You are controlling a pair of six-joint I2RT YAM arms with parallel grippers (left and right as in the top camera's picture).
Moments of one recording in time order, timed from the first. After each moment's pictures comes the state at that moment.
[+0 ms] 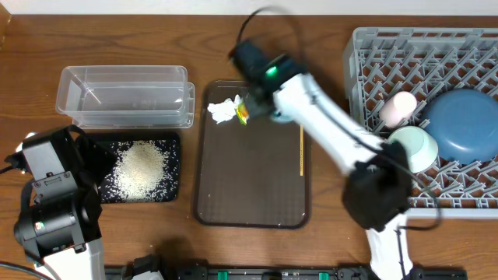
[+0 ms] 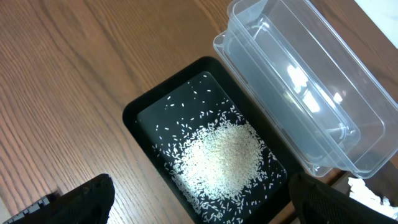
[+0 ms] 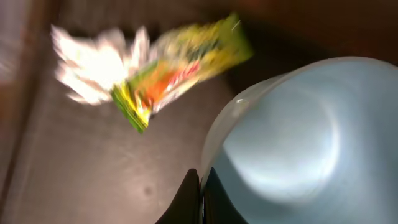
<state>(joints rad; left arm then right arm) 0.32 0.92 1.14 -1.13 -0.26 -0.59 0.61 2.12 2.00 -1.10 0.11 0.31</state>
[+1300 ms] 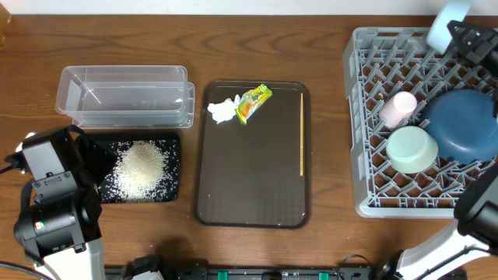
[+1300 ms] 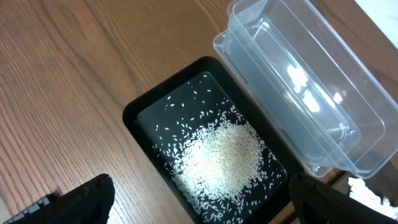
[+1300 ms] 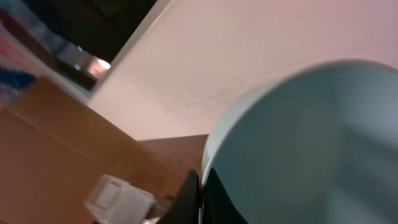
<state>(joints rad) 0.32 0.92 1.14 -1.13 -0.26 -0.59 -0.52 1.96 1.48 0.31 -1.23 0.64</state>
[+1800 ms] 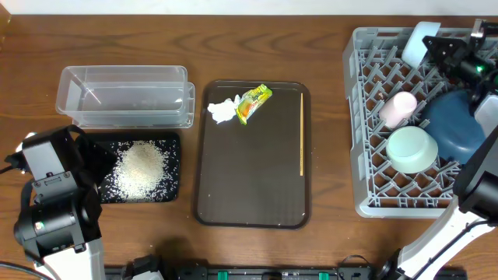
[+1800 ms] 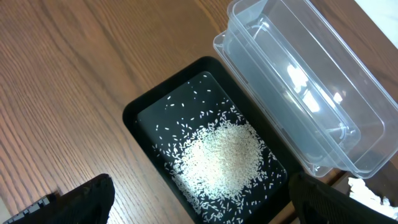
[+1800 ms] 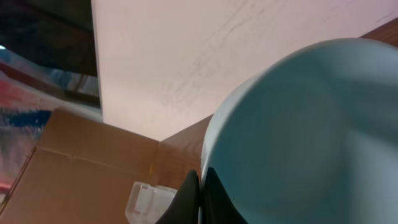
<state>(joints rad) 0.32 0.92 1.14 -1.13 -0.26 -0.59 -0.50 2.14 1.48 0.35 -1.23 0.82</state>
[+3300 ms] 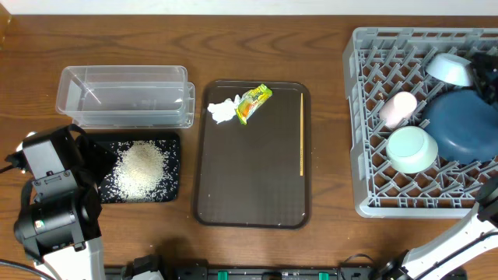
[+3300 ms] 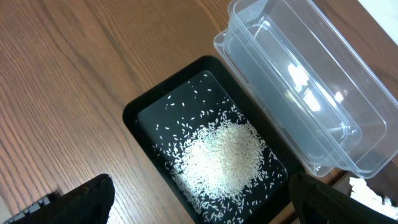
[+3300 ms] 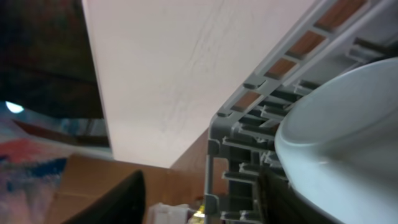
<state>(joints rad) 0.32 0.93 1.14 -1.13 -0.26 -0.59 -0.73 2.14 1.47 0.24 -1.31 0.87</state>
